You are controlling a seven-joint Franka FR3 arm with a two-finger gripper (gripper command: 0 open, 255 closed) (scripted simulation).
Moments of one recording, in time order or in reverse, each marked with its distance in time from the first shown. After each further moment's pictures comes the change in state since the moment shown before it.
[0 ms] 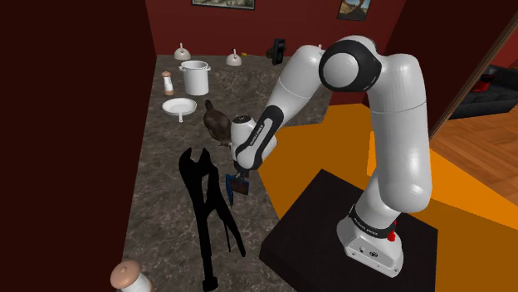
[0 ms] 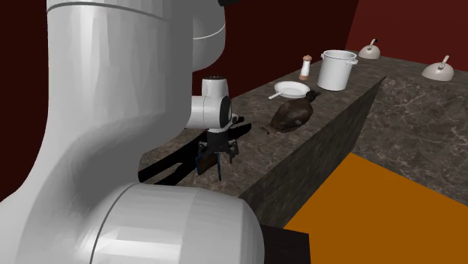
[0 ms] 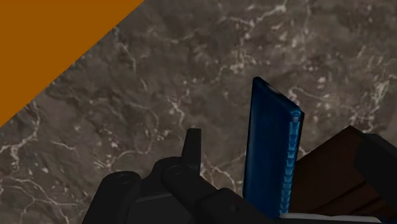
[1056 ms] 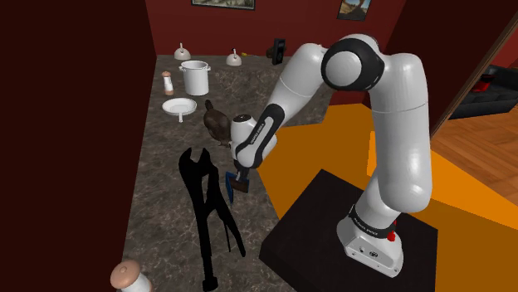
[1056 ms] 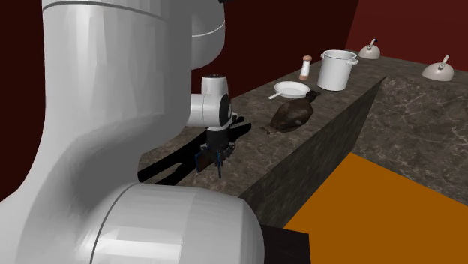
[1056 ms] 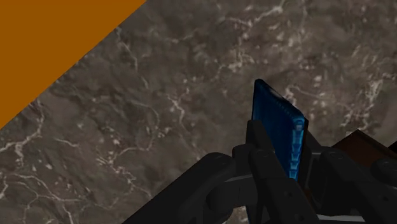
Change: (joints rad) arm 0.001 -0.018 0.001 -0.006 0.000 -0.012 0.001
